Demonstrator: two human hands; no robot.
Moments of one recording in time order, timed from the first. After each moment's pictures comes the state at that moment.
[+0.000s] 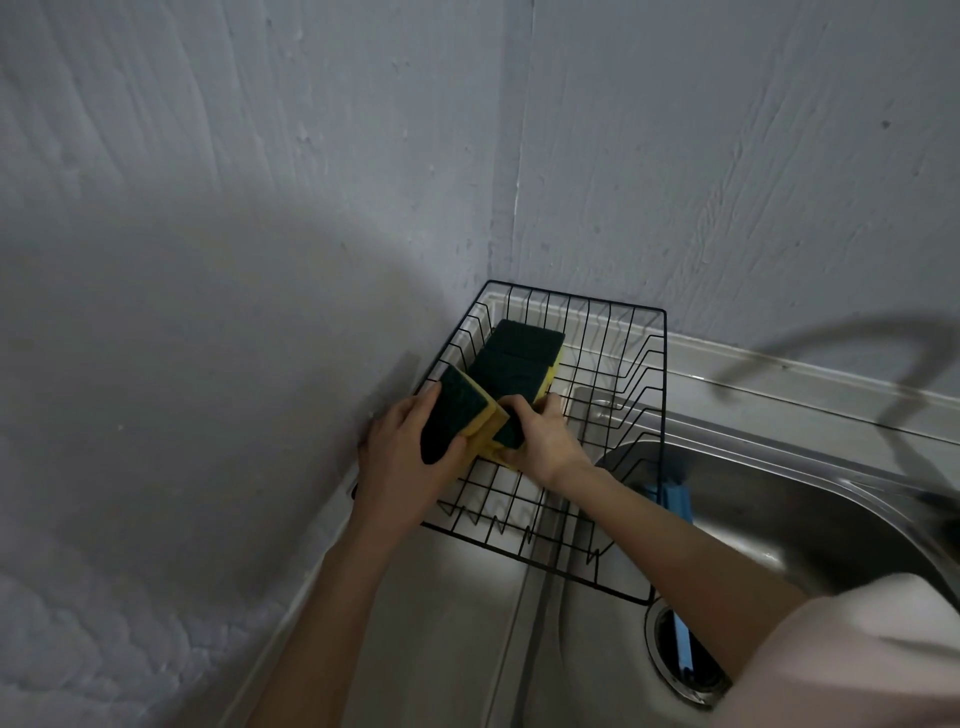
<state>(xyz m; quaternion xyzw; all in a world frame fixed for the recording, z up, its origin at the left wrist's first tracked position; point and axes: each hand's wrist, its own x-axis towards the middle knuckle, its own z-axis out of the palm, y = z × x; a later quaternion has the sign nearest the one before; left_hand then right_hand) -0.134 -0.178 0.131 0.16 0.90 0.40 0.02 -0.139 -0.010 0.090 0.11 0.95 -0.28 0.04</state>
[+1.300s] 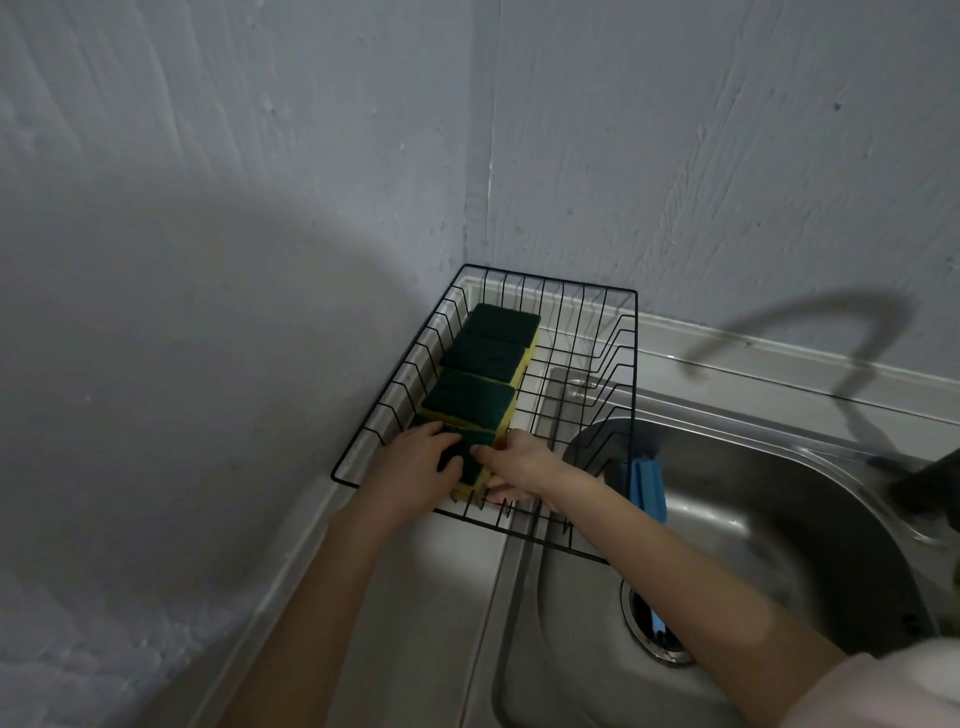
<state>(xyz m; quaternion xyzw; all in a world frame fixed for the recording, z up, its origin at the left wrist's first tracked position) -0.134 -0.160 0.112 0.27 0.93 0.18 0.17 -0.101 -0.031 0.105 0.26 0.78 -0.54 0.20</state>
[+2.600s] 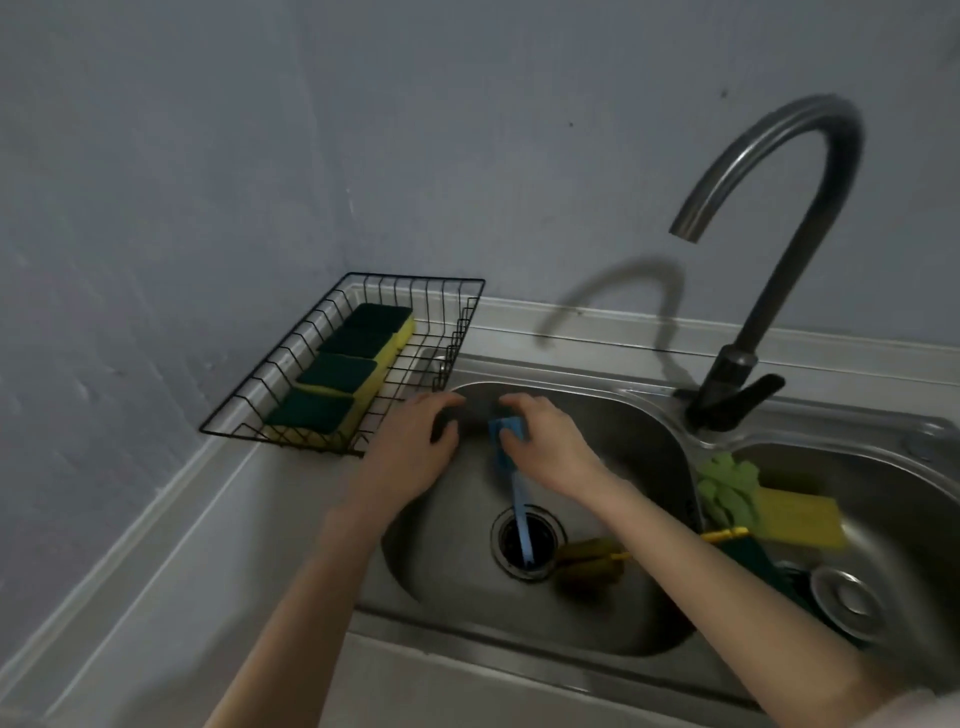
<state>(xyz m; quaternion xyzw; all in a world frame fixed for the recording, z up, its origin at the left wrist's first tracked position) 0.027 -0.049 0.159 0.31 0.90 0.31 0.01 0.089 0.090 0.152 0.15 0.94 -0.32 -0.04</state>
